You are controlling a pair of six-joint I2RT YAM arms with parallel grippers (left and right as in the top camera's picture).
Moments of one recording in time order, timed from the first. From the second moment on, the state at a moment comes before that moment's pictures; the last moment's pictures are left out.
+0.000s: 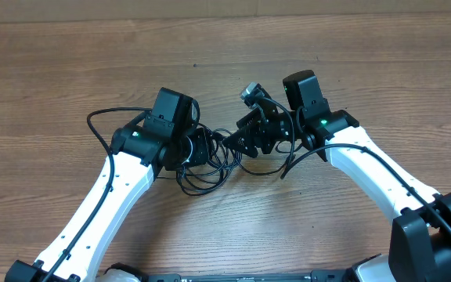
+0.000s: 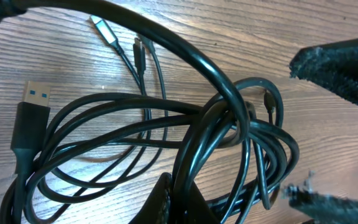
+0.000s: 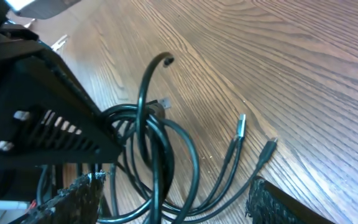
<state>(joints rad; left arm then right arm) -0.39 1.41 1.13 -0.87 0.27 -0.61 0.40 1.64 1.11 -0.35 -0.83 -0.14</state>
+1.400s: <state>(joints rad) -0.39 1.41 1.13 -0.82 0.26 -0.68 0.43 1.64 1.11 -0.42 -0.94 -0.14</state>
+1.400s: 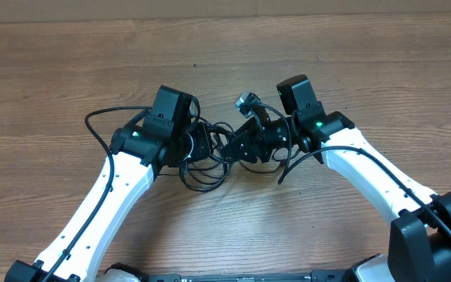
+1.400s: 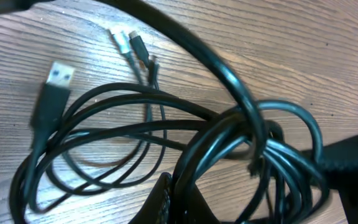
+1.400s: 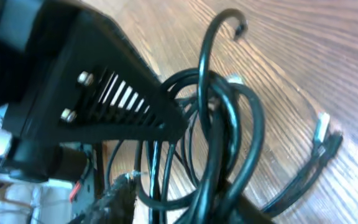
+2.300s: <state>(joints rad) -0.41 1.41 1.15 -1.02 0.14 -1.24 0.46 1.64 1.11 -0.42 -0.96 -0.11</state>
